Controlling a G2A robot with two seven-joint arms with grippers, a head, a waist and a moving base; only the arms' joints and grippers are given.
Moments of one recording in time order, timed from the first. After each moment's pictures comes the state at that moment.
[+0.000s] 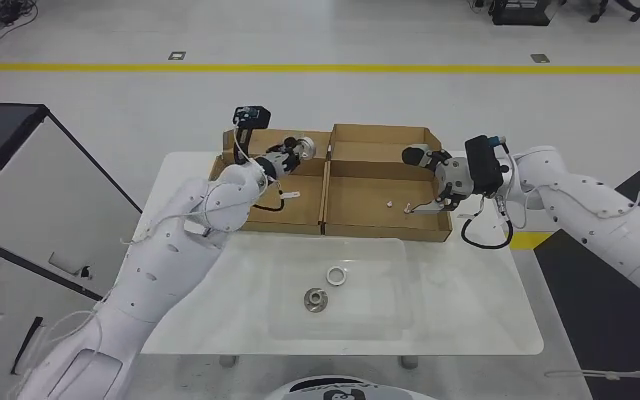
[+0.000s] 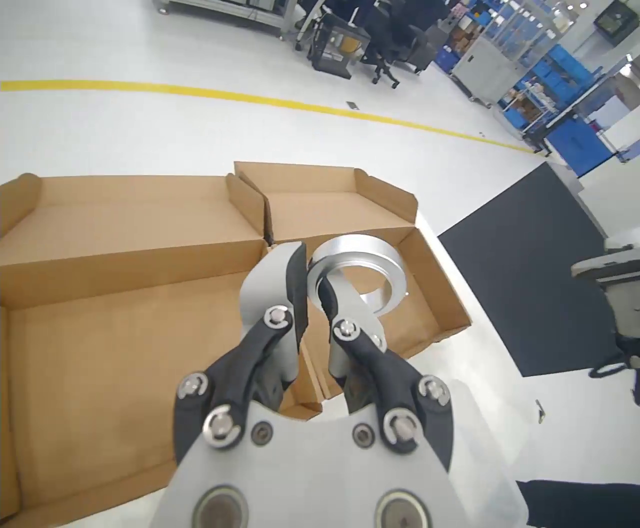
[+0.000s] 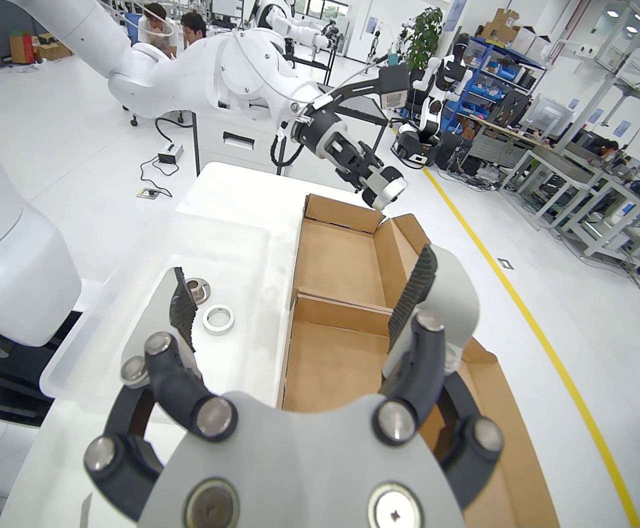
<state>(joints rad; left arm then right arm) 0.97 -1.09 -0.94 -1.66 0.55 0.27 -0.58 -0.45 -0.62 0.23 -1.29 -1.07 -1.01 -0.81</state>
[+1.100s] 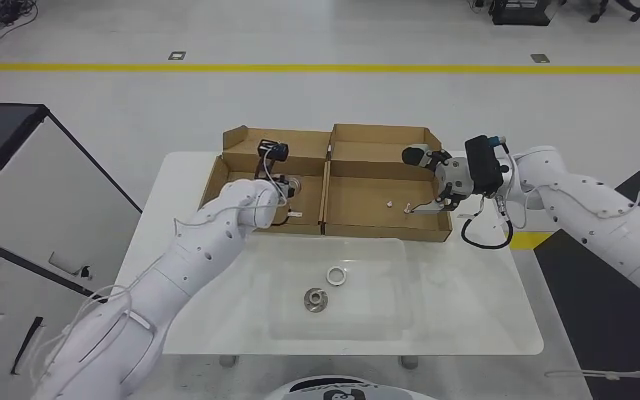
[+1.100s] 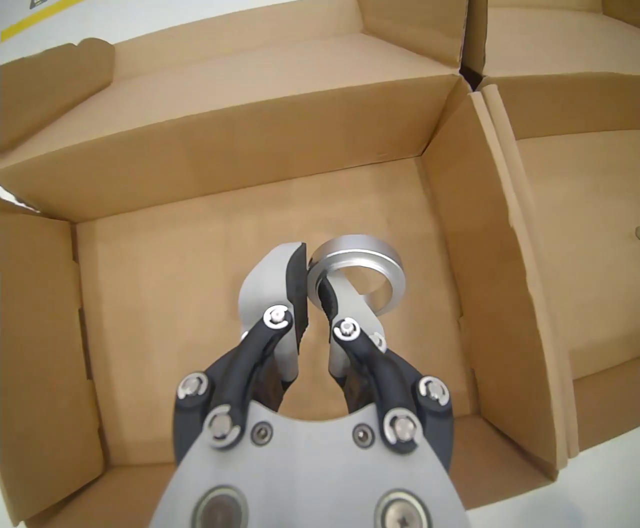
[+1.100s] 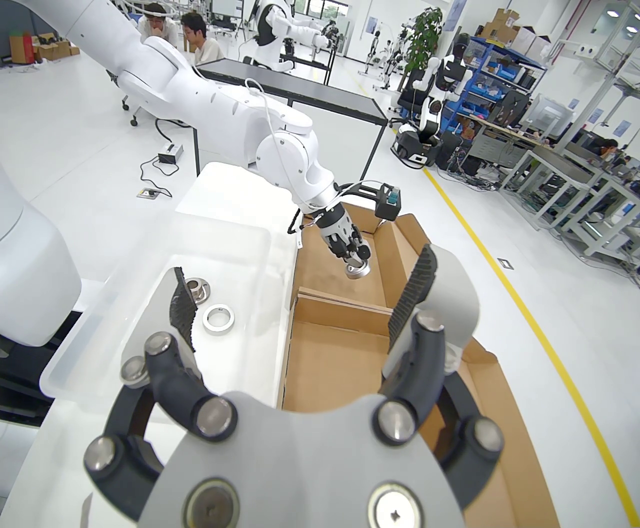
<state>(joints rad) 0.81 -1.22 -0.68 -1.19 0.82 0.32 -0.73 -0.45 -0.62 0.23 -1.29 -1.07 -1.01 -0.81</state>
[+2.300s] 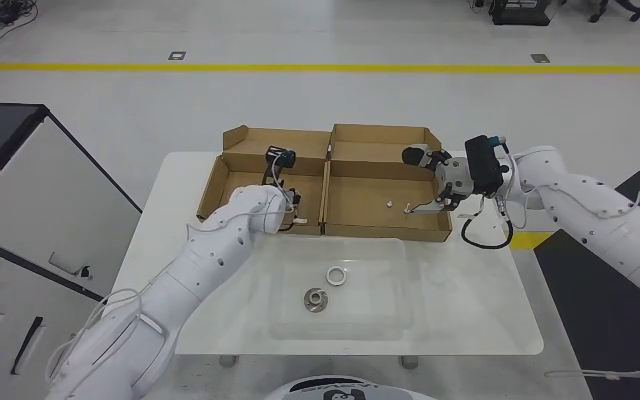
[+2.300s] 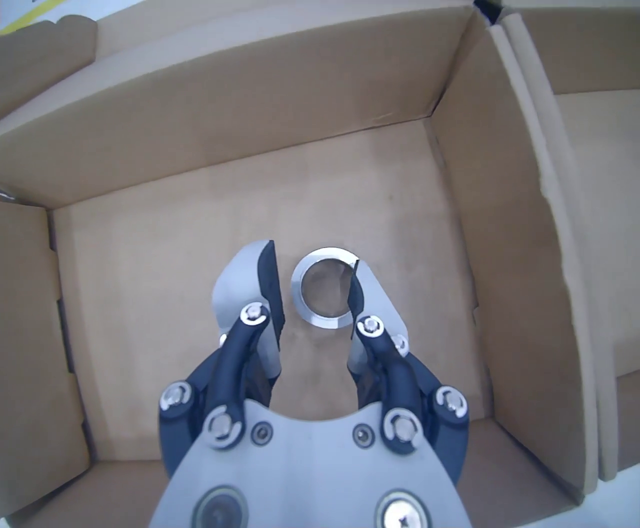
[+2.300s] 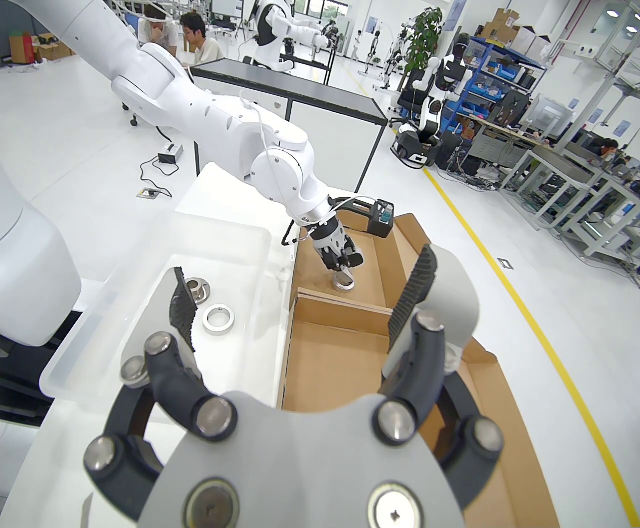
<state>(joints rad) 0.85 -1.27 -0.72 -1.20 0.94 0.30 -0.78 -0.45 -0.62 0.23 -1.29 -1.07 -1.01 -0.81</state>
